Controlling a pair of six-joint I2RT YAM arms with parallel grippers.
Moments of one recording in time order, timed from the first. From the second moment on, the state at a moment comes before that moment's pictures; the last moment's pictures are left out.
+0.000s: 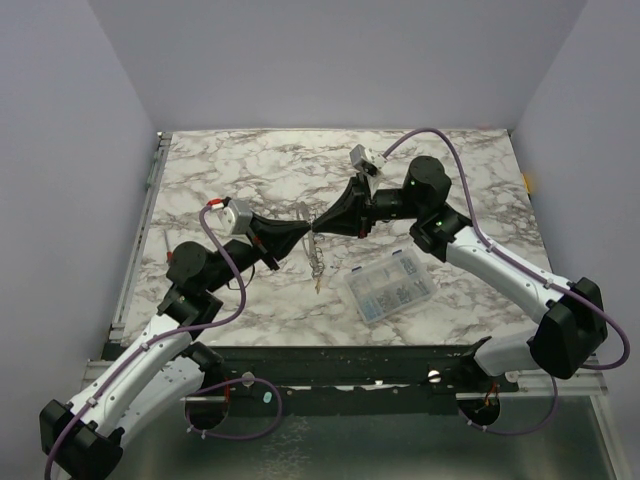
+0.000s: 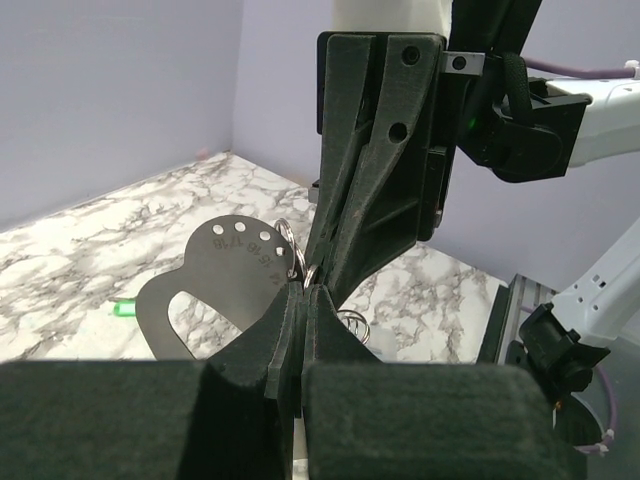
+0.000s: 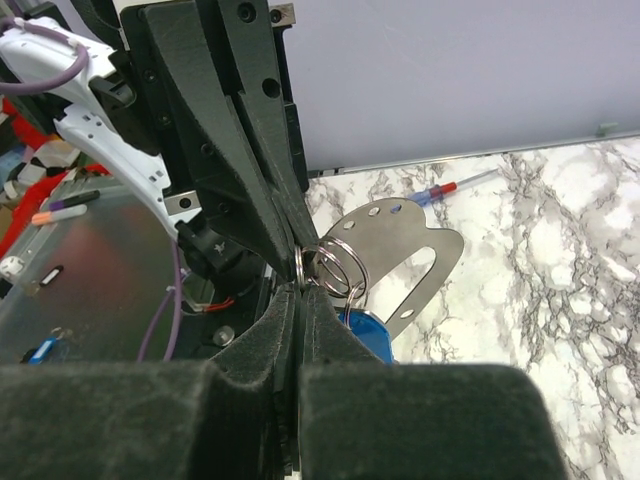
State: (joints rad) left arm -0.57 0.71 0.58 0.43 0.42 -0.33; right arm 0.66 1.39 1.11 0.35 -1.01 0.24
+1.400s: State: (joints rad) left arm -0.64 0.93 0.95 -0.26 0.85 0.09; right arm 0.77 1.18 1.22 -0.44 -0.68 -0.21
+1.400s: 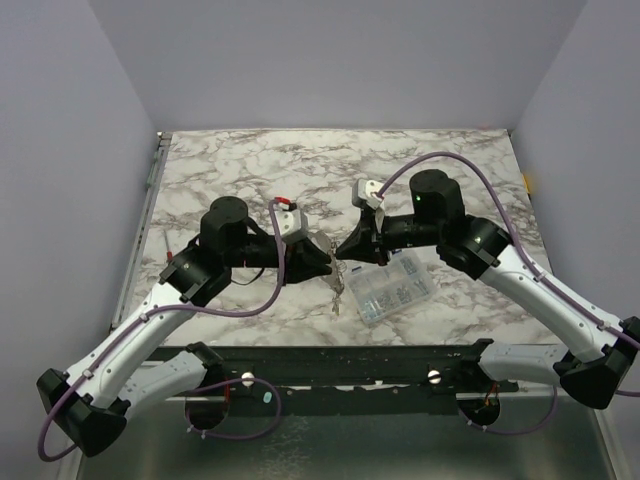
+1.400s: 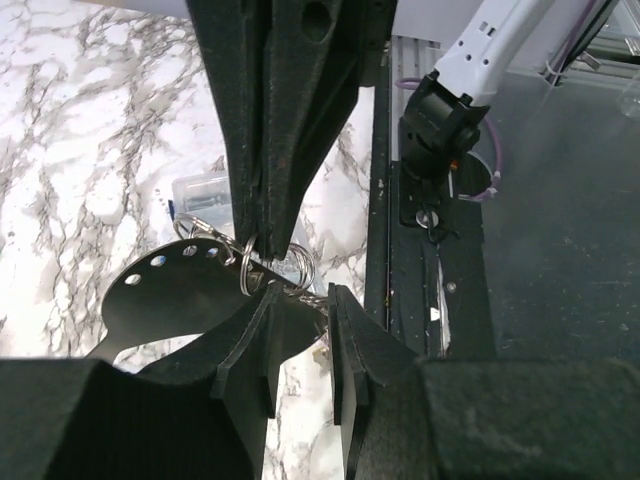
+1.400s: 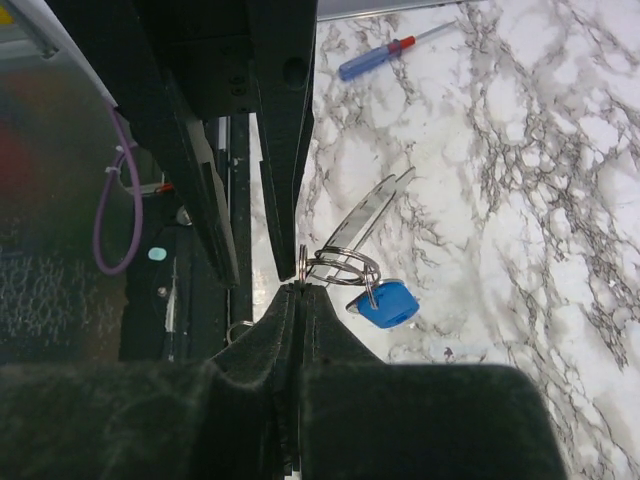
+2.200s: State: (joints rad) left arm -0.69 0.99 1.01 -0.08 0.85 -0.12; right arm 0.77 1.17 1.23 -0.47 -0.72 -0.24
